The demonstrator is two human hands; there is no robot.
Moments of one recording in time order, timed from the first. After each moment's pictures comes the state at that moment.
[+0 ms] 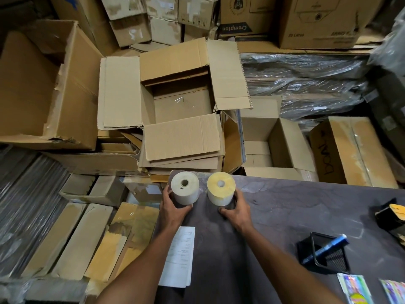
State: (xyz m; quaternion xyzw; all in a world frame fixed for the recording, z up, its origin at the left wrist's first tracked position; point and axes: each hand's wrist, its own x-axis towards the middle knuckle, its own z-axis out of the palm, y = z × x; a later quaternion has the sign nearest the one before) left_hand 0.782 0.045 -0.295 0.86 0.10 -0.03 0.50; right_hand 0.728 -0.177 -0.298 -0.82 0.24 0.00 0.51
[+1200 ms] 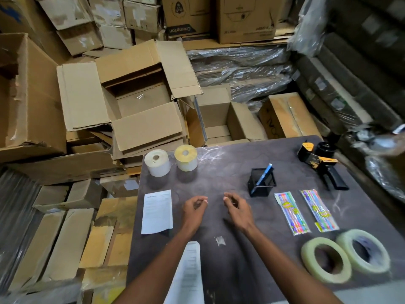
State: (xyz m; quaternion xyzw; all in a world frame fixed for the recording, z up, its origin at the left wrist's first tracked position) left_hand 0.585 -0.023 -0.252 0.78 -0.02 -0.18 0.59; right_hand 0.509 -0.178 -0.251 -0.76 0.31 -0.09 0.56
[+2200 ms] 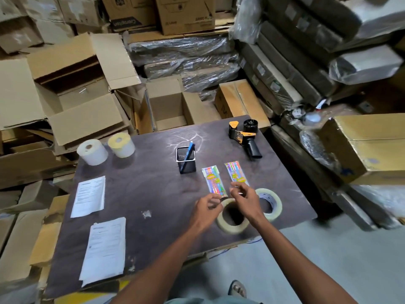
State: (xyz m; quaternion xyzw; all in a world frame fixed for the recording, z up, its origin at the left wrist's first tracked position) left_hand 0.352 -0.209 -0.223 0.79 -0.22 -0.27 0.50; right_hand 0.272 -0.363 -0.223 -0.72 0.36 -0.15 0.57
